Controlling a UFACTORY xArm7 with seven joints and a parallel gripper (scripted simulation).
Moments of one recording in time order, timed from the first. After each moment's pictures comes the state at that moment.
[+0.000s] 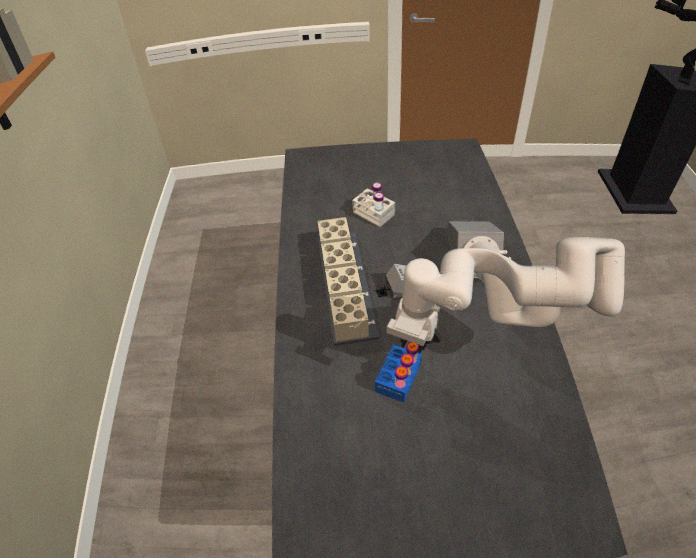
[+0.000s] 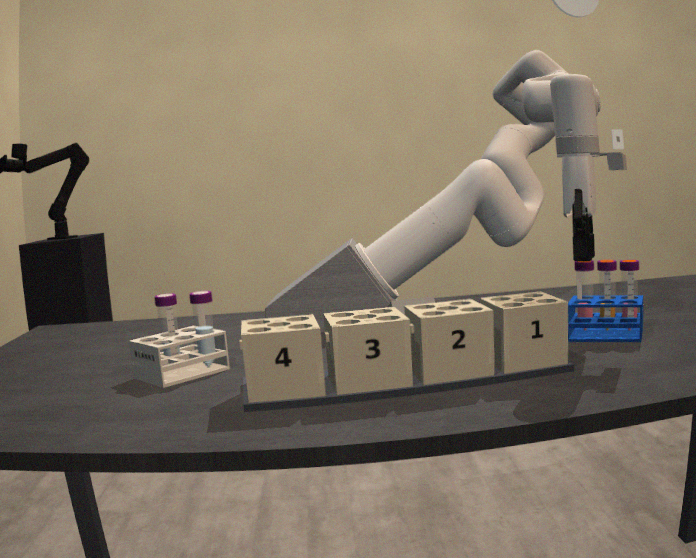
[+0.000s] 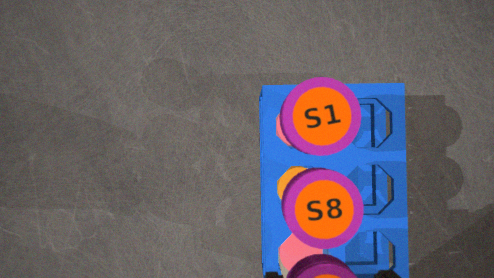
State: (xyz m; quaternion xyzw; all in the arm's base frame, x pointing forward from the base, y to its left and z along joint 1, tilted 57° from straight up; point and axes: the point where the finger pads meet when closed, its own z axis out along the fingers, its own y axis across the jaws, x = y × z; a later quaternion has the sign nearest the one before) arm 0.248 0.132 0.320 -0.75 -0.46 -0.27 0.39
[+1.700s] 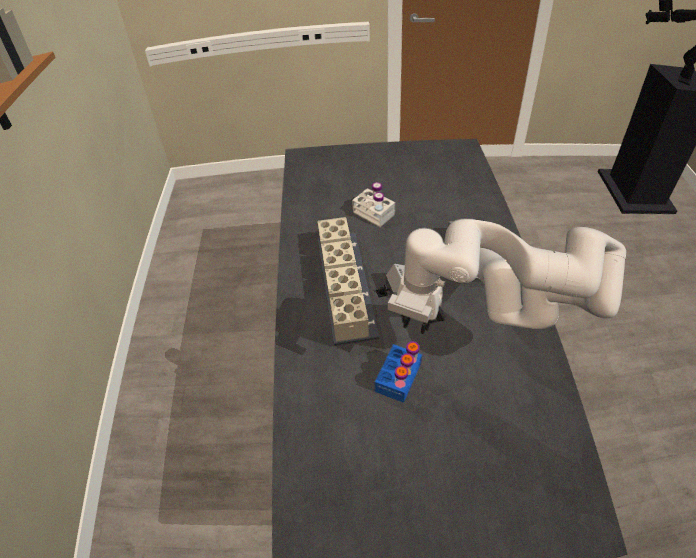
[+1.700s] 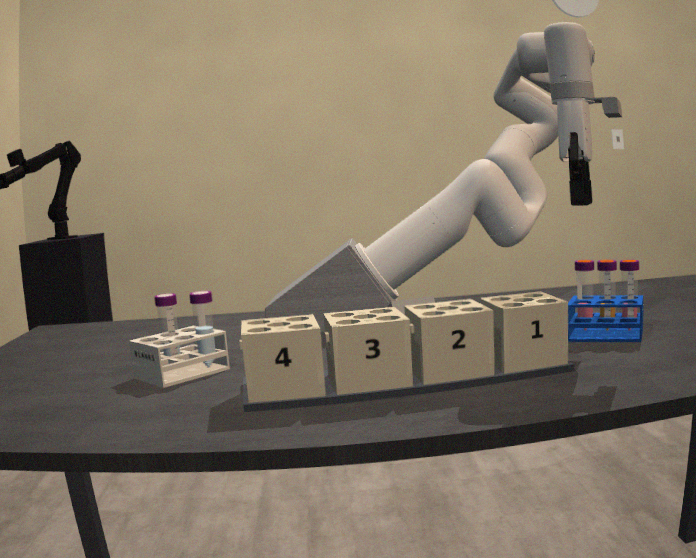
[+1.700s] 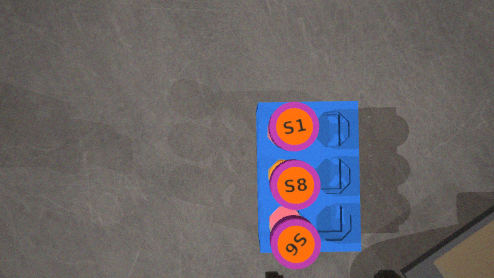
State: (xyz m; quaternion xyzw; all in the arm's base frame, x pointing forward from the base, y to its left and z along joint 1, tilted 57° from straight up) arm 0.243 0.057 0.369 -0.75 -0.46 -0.27 0.39
